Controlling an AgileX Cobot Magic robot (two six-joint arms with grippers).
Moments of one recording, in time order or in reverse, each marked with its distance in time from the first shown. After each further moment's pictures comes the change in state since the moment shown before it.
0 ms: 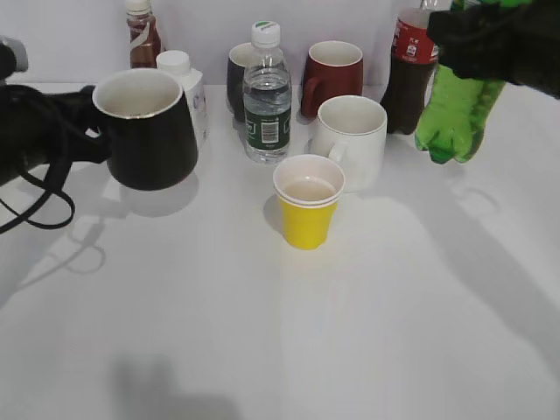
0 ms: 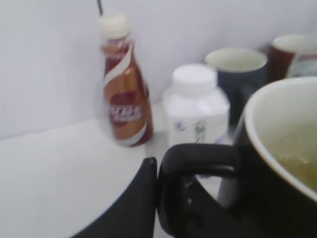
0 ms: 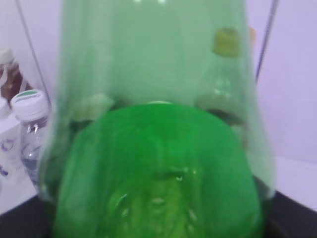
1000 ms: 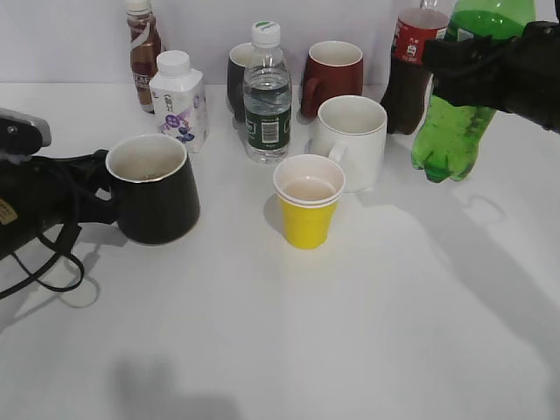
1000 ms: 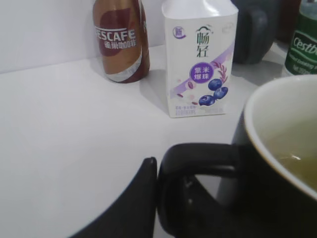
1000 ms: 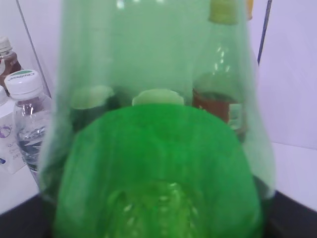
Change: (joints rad) left arm 0.015 0.228 0.103 -0.008 -0.250 -0.001; right arm -0.023 0.043 0.083 -0.025 -0.134 0.015
